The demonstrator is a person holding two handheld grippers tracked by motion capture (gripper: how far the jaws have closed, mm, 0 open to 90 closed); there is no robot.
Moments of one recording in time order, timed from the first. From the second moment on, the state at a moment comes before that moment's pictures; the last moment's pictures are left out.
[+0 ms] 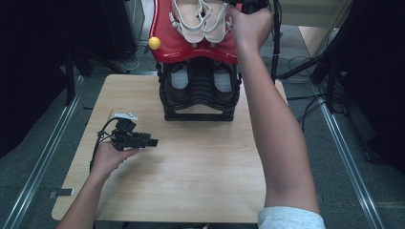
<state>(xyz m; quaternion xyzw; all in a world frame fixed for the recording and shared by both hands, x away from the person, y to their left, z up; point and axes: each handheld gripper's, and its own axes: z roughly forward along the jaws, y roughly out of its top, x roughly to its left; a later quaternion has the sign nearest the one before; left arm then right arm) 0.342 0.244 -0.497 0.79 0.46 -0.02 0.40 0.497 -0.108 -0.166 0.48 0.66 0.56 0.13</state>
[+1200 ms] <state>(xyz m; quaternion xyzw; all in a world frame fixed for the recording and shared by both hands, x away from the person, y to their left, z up) 0.342 0.242 -0.497 0.80 0.45 -0.02 0.39 0.491 -0.216 -0.221 0.51 0.66 0.54 0.15</state>
